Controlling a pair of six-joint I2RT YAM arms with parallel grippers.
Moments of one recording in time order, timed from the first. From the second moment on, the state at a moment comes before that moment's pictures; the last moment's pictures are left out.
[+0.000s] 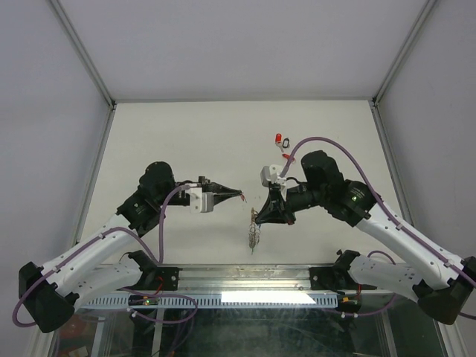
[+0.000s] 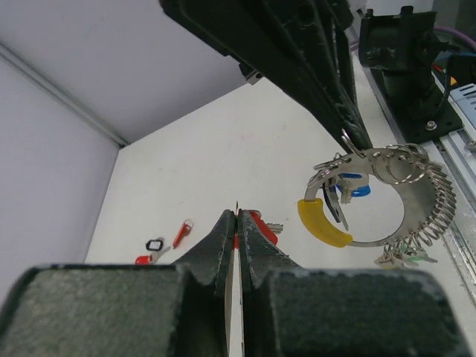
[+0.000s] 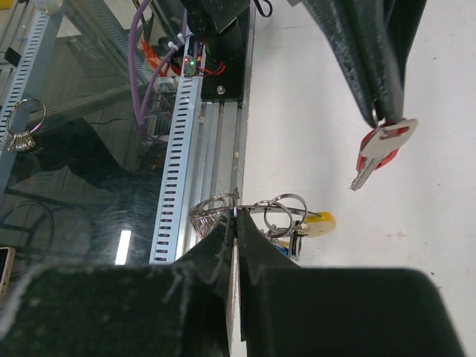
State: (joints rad) left arm -0.72 0.90 0.73 0.13 0.80 0.56; right arm 0.80 0.96 1.00 -0.60 -0.84 -0.26
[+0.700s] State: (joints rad) left arm -0.77 0.89 0.73 0.05 0.93 0.79; right arm 0.81 1.08 1.07 -0.57 -0.88 -0.22
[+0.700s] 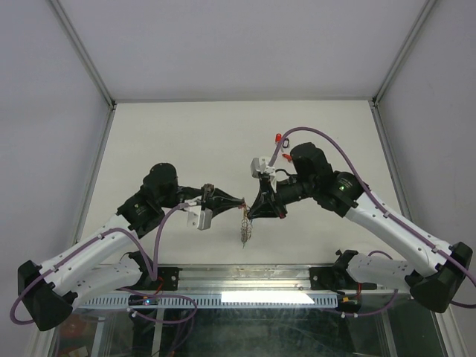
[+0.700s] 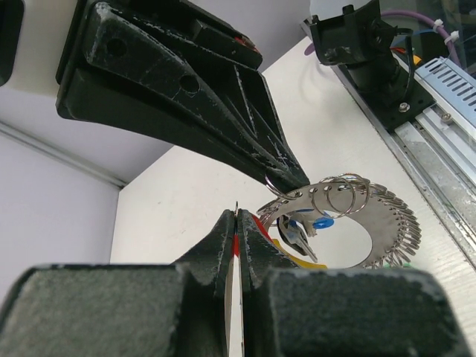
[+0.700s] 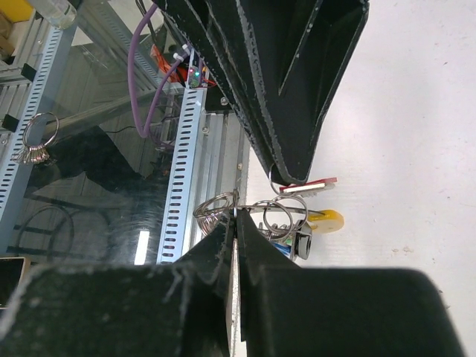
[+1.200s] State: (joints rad) left arm -0.81 0.90 0.77 -0.04 0.94 0.89; right arm 0.81 1.08 1.07 -0.57 -0.88 -0.20
